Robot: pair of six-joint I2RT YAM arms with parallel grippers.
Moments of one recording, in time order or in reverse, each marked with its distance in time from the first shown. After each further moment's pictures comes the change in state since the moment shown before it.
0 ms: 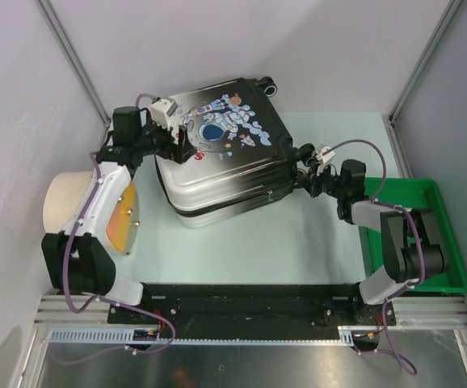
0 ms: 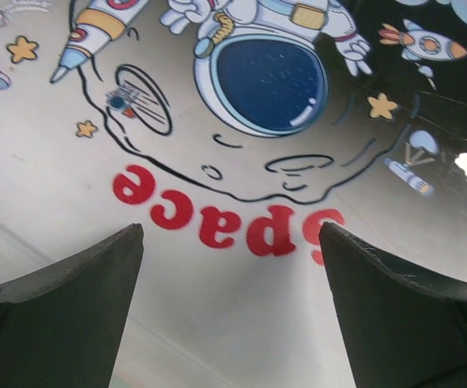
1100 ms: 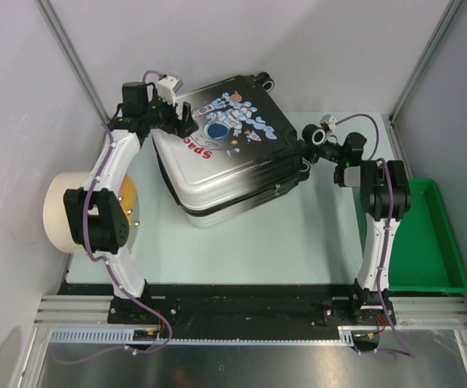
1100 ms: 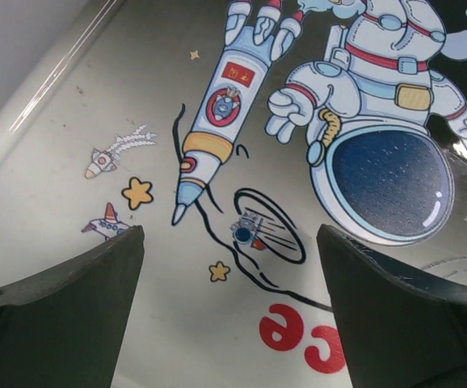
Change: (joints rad) left arm 0.027 0.371 0.370 -0.010 0.023 0.064; right arm -0.153 0.667 0.565 0.500 -0.472 0.337
